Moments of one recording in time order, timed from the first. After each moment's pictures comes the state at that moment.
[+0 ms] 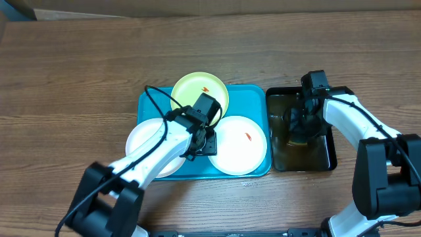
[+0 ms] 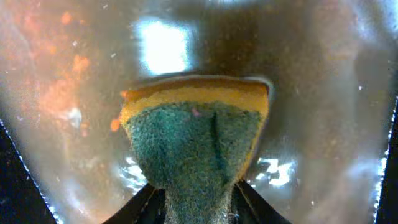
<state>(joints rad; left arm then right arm) -0.55 1.69 1.04 -0.81 0.03 -0.60 0.11 1.80 1.09 -0.80 -0.04 0.25</state>
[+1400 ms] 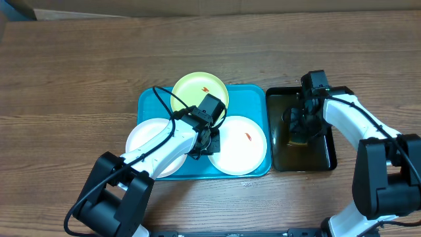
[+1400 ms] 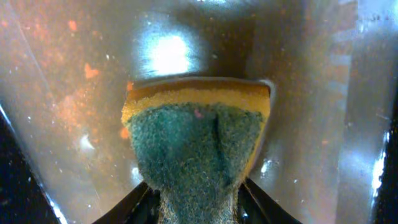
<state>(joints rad) -0.57 1.74 1.04 -0.73 0.05 -0.60 0.11 1.80 1.09 -0.79 -0.04 0.25</state>
